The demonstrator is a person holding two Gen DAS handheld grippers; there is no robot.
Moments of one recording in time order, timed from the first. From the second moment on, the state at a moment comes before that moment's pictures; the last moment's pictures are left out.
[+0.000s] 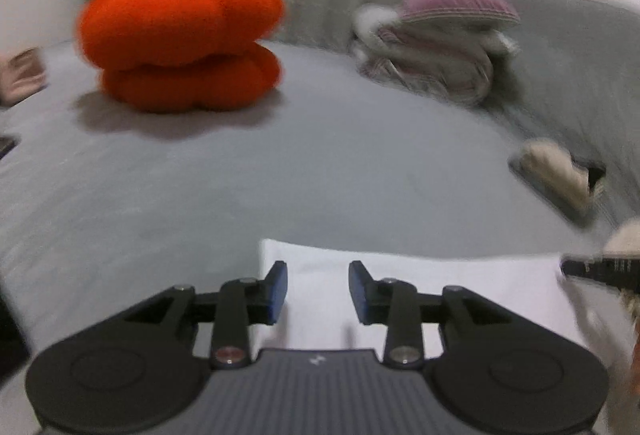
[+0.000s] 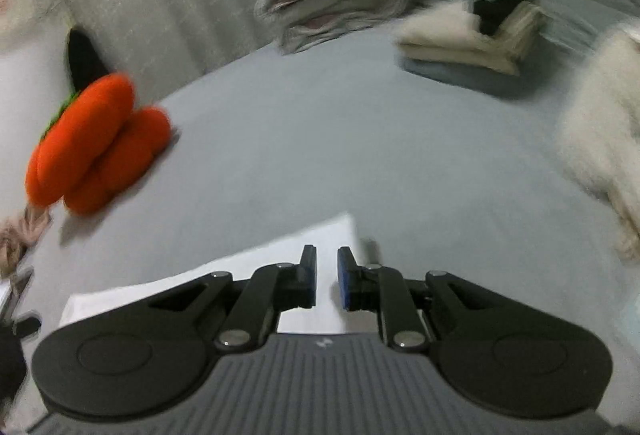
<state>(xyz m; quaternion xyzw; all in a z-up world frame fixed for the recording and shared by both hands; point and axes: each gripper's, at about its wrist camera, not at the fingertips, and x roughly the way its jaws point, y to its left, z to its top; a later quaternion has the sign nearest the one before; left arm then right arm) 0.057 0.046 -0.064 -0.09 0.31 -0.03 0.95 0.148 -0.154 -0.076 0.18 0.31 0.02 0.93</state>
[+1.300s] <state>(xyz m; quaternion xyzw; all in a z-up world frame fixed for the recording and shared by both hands) 0.093 0.061 -0.099 -0.14 0.35 -0.01 0.93 0.173 -0.090 -0.110 0.09 0.33 0.09 0.94</state>
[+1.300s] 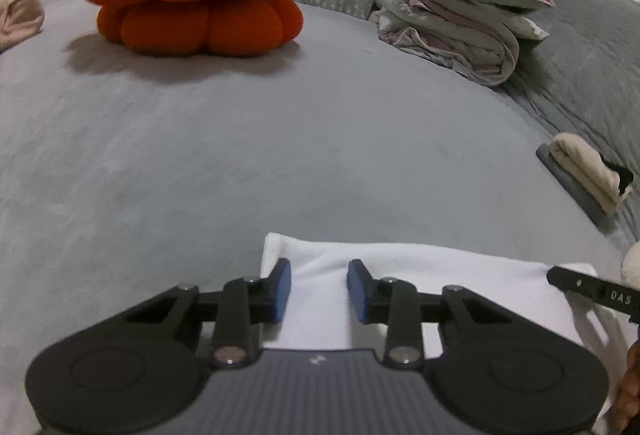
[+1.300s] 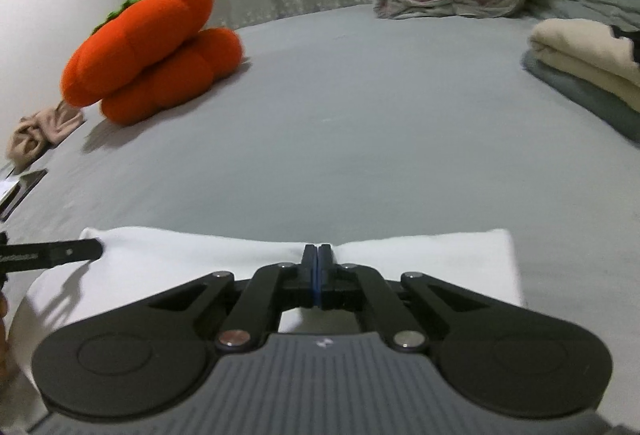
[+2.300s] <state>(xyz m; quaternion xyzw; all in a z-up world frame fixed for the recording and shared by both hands) 0.098 -0.026 -0.096 -0.05 0.34 -0.04 0.94 0.141 0.002 -0.108 -0.02 0.31 0.15 0.94</state>
